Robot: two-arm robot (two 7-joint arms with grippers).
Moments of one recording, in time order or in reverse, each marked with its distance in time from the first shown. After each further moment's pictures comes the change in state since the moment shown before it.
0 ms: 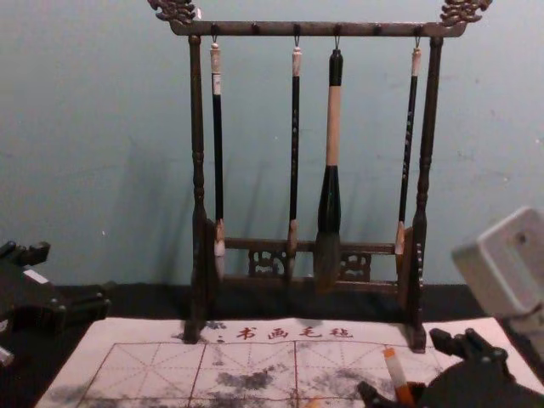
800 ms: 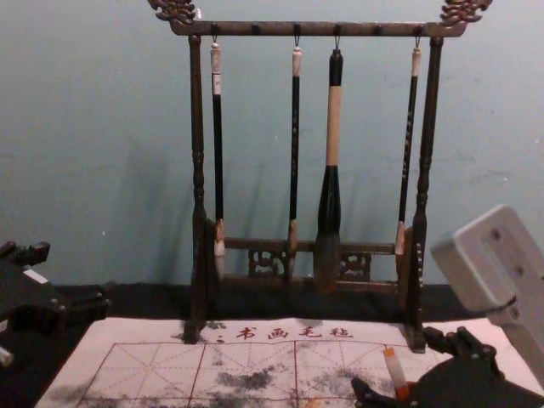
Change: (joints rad) left arm 0.000 0.000 0.000 0.000 0.000 0.000 0.000; right arm 0.016 -0.054 0.019 0.034 -0.035 0.024 0.004
